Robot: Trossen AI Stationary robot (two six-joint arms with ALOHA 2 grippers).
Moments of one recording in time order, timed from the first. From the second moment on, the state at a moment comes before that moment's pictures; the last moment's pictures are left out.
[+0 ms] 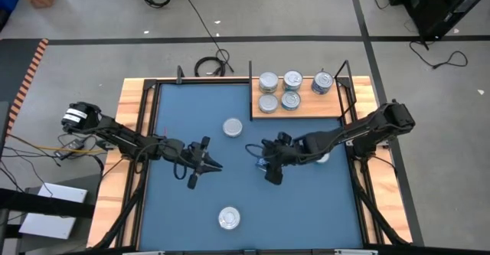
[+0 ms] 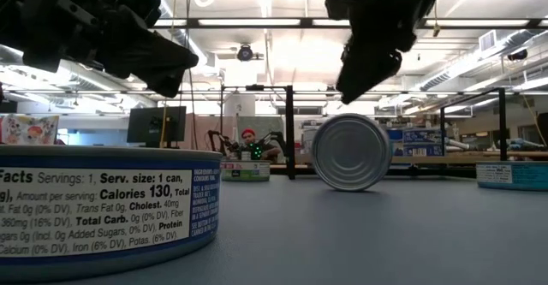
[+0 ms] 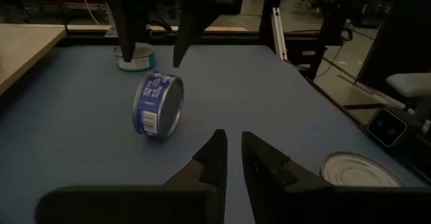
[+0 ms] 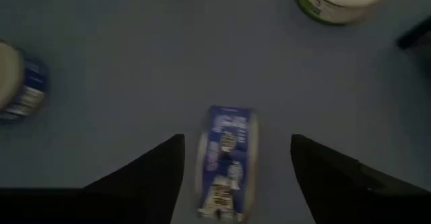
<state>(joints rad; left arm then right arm) -0.23 1.27 0.27 0.82 0.01 -0.08 0.24 1.59 1.10 -0.54 0.27 0.52</state>
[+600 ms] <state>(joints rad) -0.23 1.27 0.27 0.80 0.00 -0.08 0.26 1.82 1.31 -0.81 0.25 0.58</state>
